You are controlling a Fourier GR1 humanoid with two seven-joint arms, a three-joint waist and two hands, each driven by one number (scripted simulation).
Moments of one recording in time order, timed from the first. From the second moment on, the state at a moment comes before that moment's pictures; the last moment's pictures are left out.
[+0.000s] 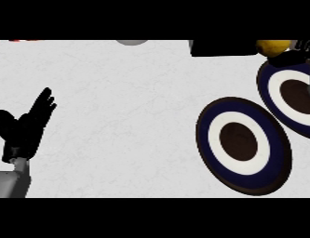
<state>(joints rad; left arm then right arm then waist) -0.13 0.35 -0.02 -1.40 0.18 0.12 0.14 -0.82 -0.63 0.24 -0.88 0.36 -0.44 0.29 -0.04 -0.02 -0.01</state>
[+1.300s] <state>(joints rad) -0.17 0.30 -0.01 -1.40 0.14 0.08 0.15 -0.53 -0.71 -0.10 -0.79 0.29 -0.51 0.36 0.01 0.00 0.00</state>
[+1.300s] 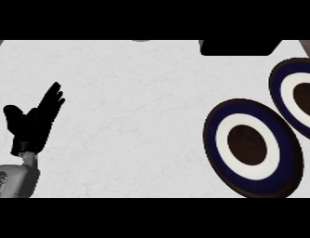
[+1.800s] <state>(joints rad) -0.16 0.28 -0.02 -1.42 0.11 0.08 0.16 -0.54 -0.70 -0.24 -0.64 0.18 -0.42 -0.02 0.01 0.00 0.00</state>
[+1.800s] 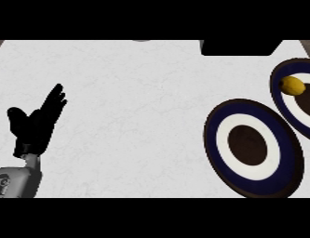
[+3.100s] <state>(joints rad) -0.17 0.25 0.03 -1.39 0.08 0.05 0.16 -0.30 -0.63 -0.58 -0.95 -0.33 -0.08 -0.20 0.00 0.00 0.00</state>
